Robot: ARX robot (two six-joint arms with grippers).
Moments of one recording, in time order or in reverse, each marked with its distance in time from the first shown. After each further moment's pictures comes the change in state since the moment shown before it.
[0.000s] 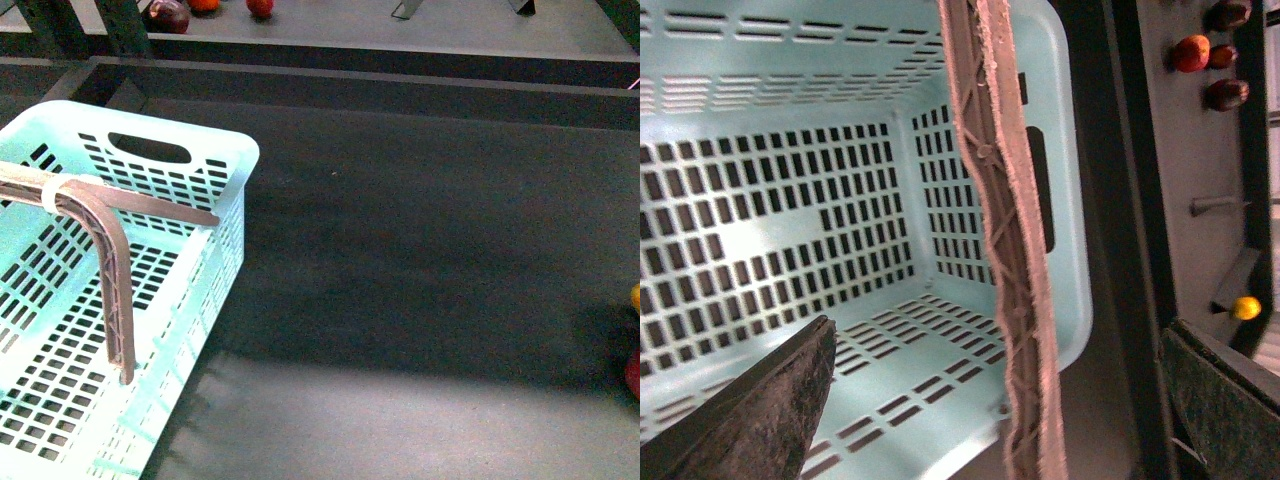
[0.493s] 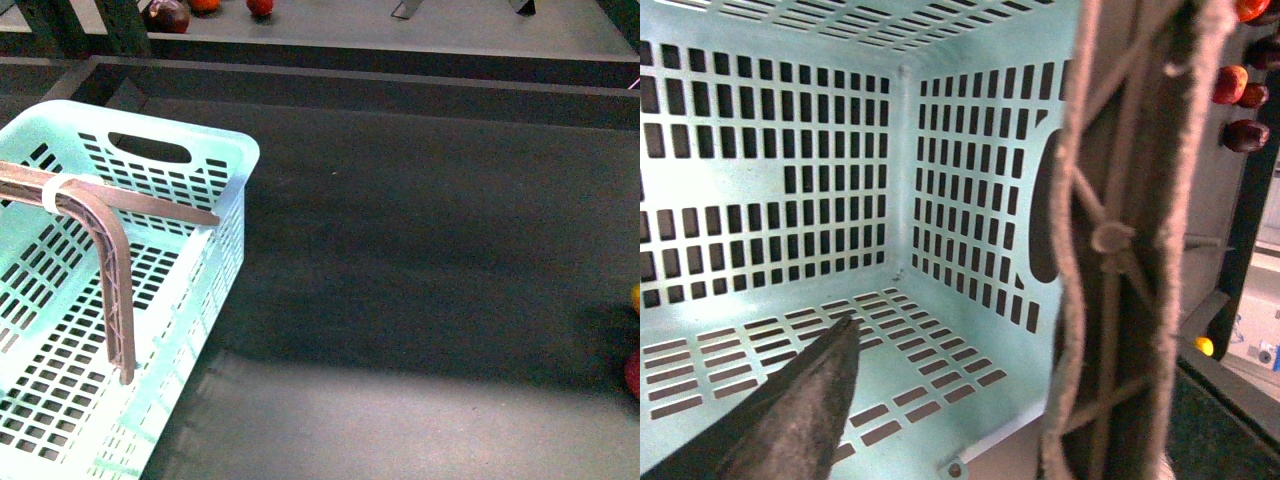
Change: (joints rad) left arm 0.012 0.272 0.090 0.108 0.045 -0.167; right arm 0.000 0.000 0.000 0.000 0.000 0.000
